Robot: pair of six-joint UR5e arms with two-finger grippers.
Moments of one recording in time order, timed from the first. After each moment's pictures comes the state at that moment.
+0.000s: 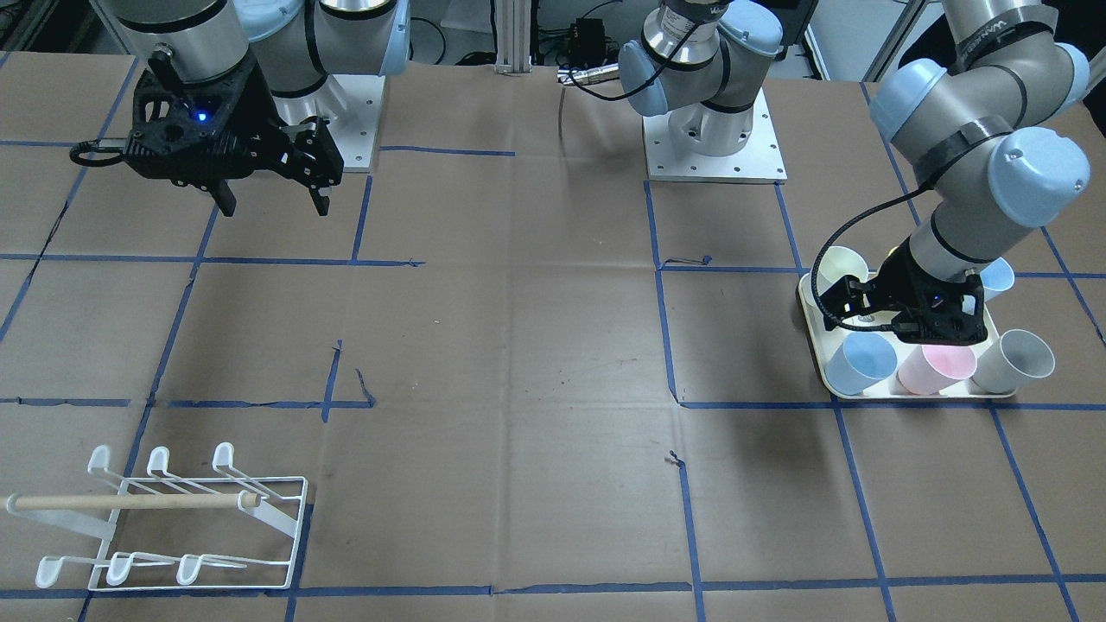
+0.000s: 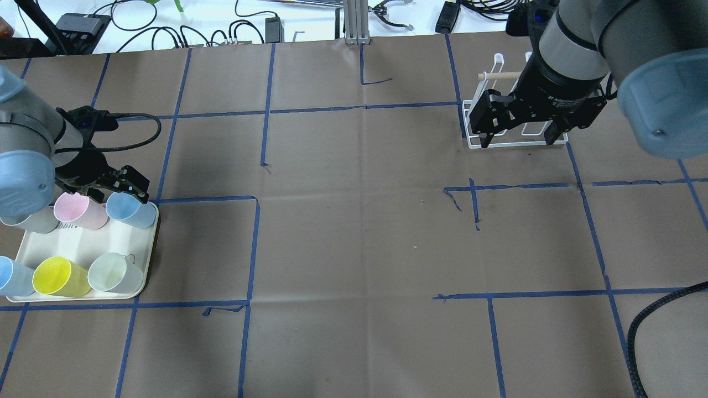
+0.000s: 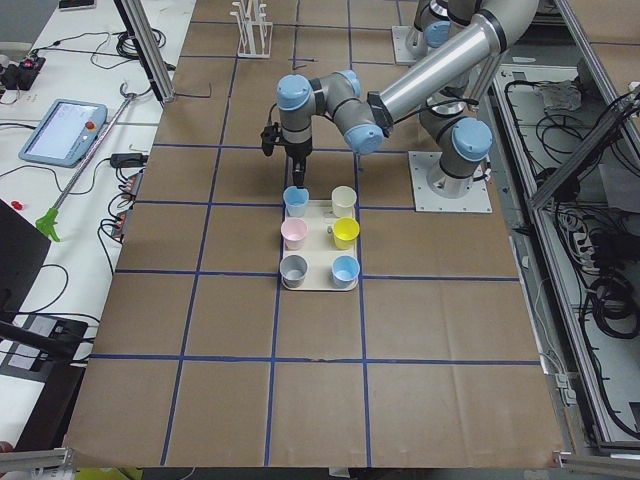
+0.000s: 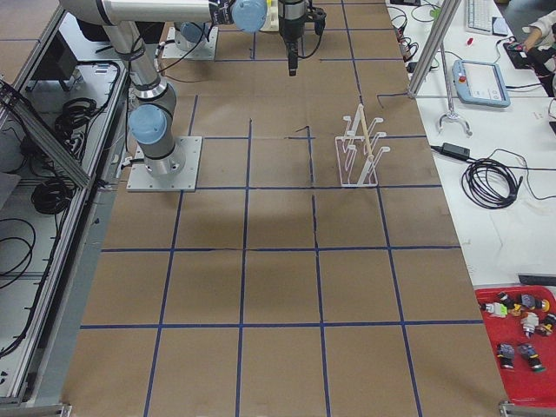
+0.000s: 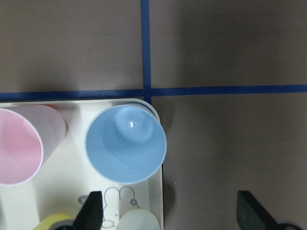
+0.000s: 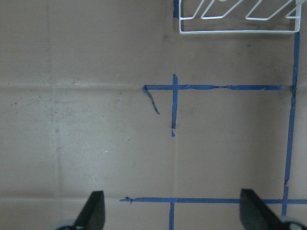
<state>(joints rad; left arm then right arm) -1.14 -1.71 -1.96 -1.08 1.60 0.49 1.59 -1.64 1.67 -1.65 -1.55 0.01</state>
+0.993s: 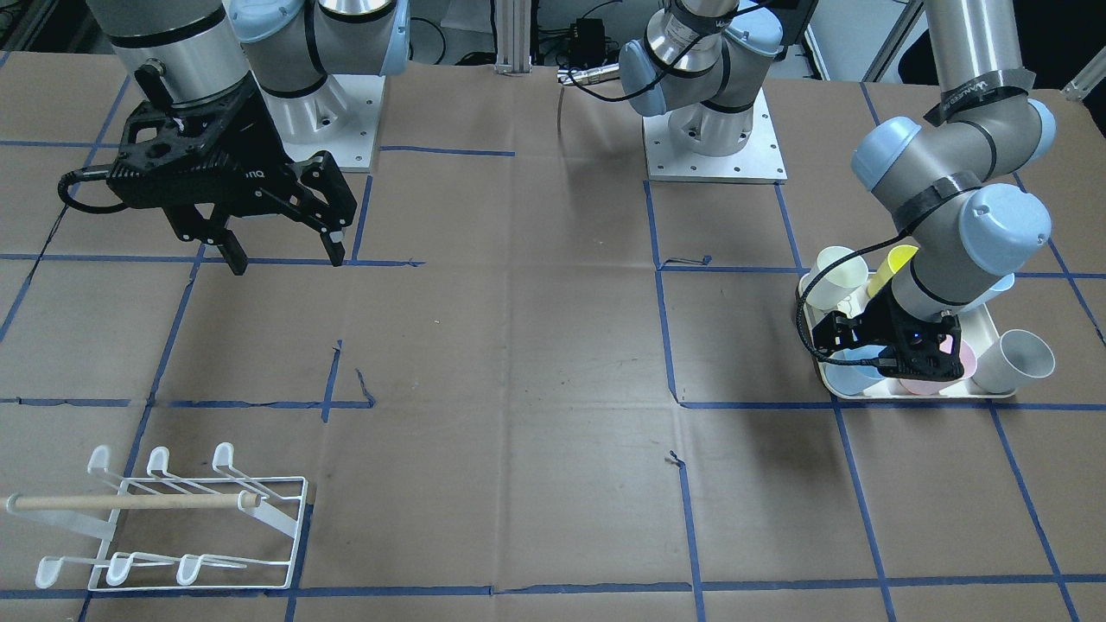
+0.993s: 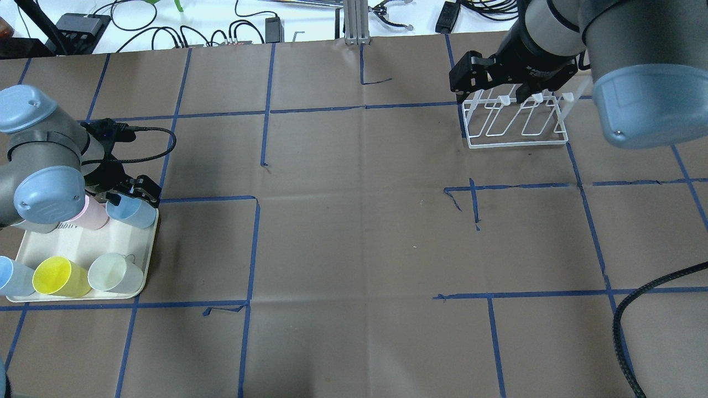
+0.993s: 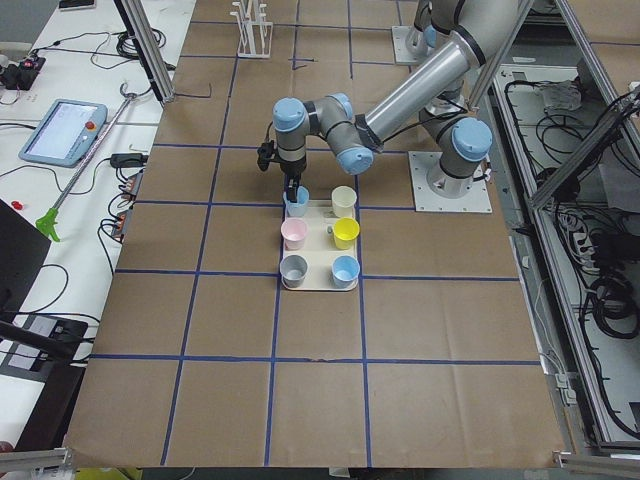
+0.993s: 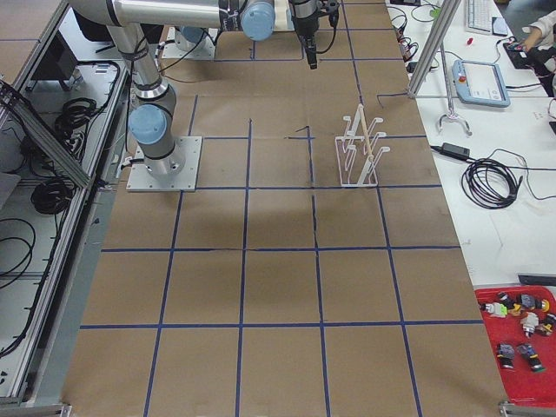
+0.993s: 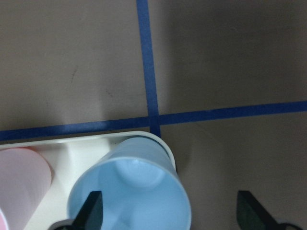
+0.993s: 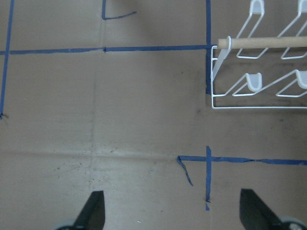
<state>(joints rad) -1.14 -1.81 -1.99 -0.92 1.60 0.53 1.59 -1.59 1.68 -1.95 -1.42 0.03</state>
